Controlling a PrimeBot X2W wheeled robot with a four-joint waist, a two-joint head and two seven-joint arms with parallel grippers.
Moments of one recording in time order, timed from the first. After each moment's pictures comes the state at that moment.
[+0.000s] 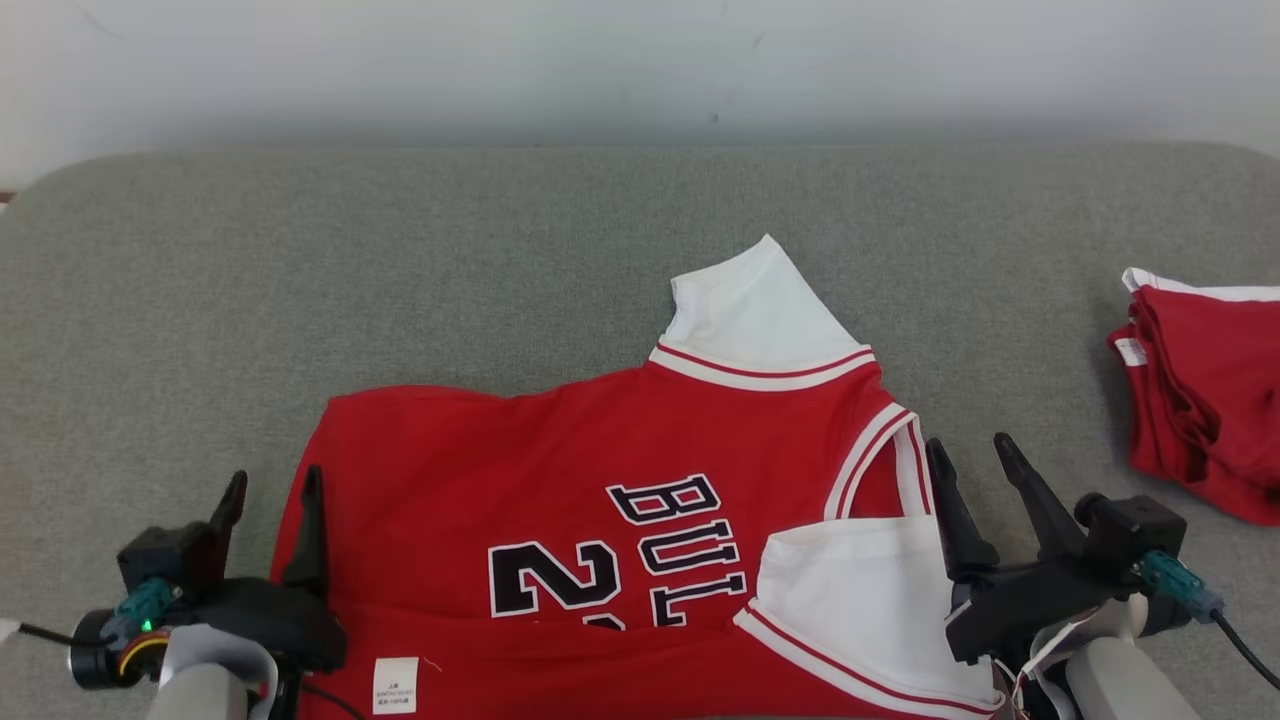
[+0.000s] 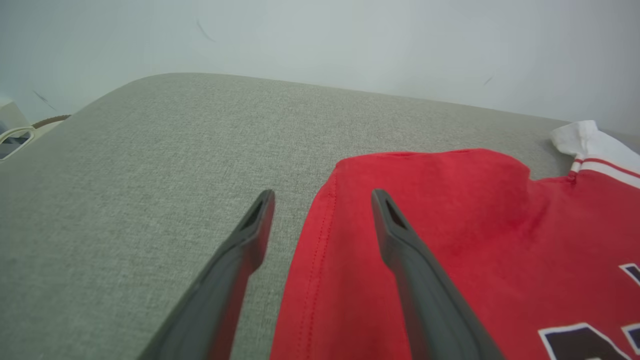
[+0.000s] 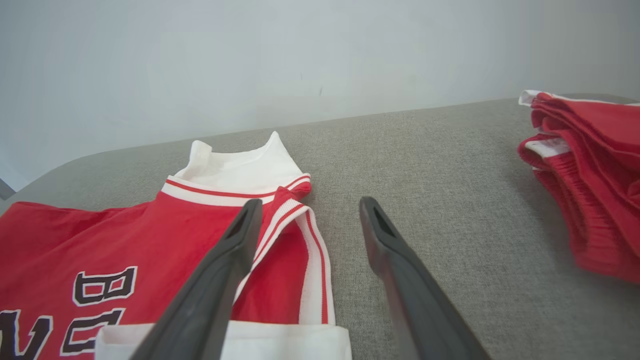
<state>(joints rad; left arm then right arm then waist) -0.46 0.09 0.10 0.59 -0.10 -0.08 -0.26 -0.29 -0.26 0.34 0.37 0.40 0.13 -0.26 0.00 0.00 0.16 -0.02</state>
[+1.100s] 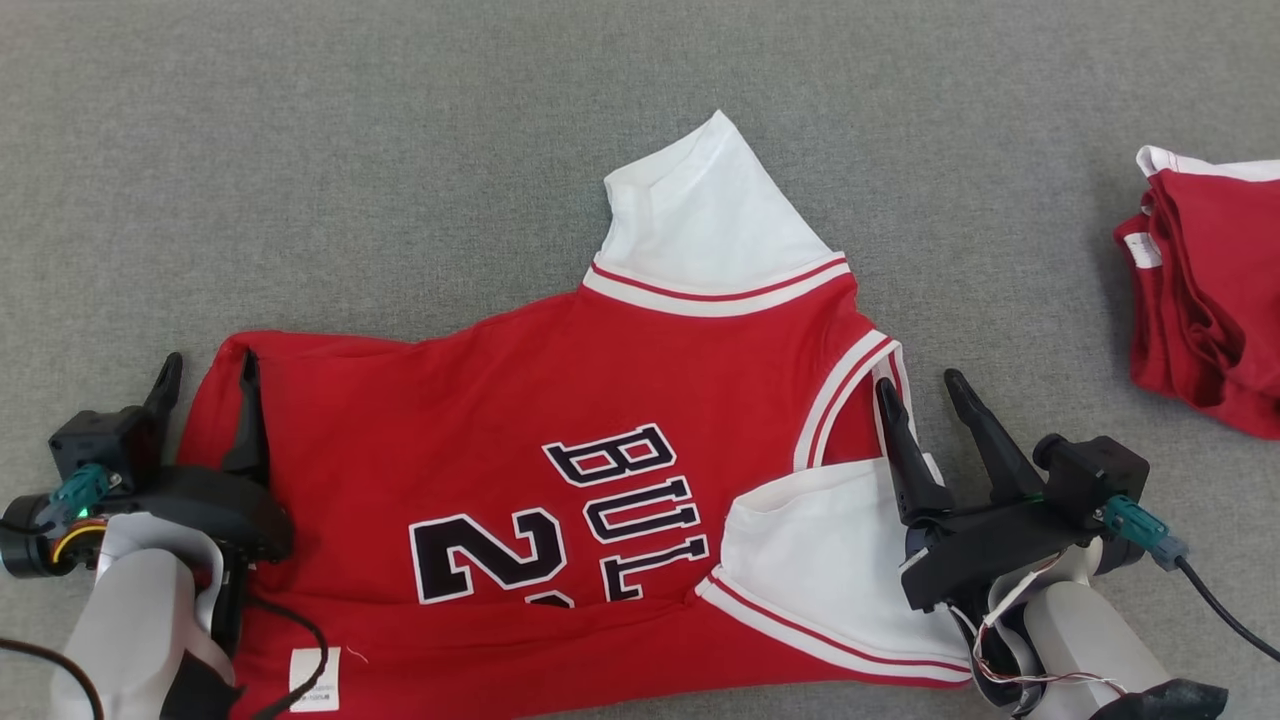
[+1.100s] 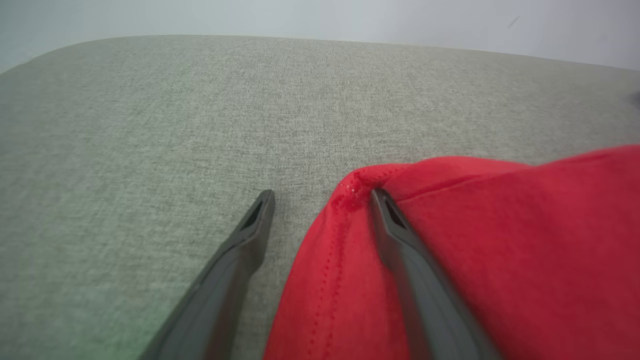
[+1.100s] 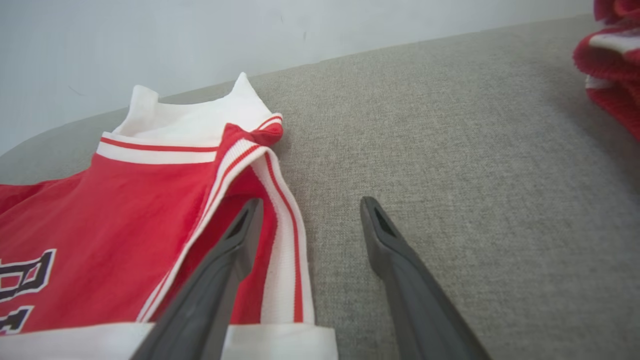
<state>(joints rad) -0.73 0.15 0.08 0.83 -0.06 -0.08 -0.28 -0.40 -0.23 0.41 0.37 0.43 0.13 -0.26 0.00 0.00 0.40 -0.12</state>
